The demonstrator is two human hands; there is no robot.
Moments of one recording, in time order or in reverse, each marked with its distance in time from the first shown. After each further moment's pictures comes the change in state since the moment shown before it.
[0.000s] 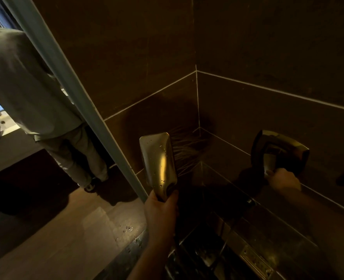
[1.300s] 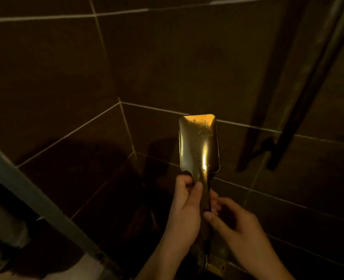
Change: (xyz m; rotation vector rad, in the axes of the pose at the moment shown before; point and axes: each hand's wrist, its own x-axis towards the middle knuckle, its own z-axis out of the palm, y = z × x) left_hand -0.100 0.090 0.102 -0.200 -0.878 -0.068; right_hand -0.310 -0.006 -0.101 0.750 0.040 -0.329
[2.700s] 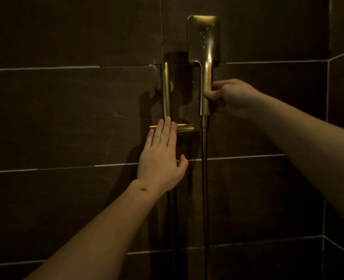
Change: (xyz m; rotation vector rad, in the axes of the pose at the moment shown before) left_hand 0.113 0.276 0.242 1.303 0.017 1.490; right_hand 0.025 -0.377 -0.338 -0.062 0.574 -0.442
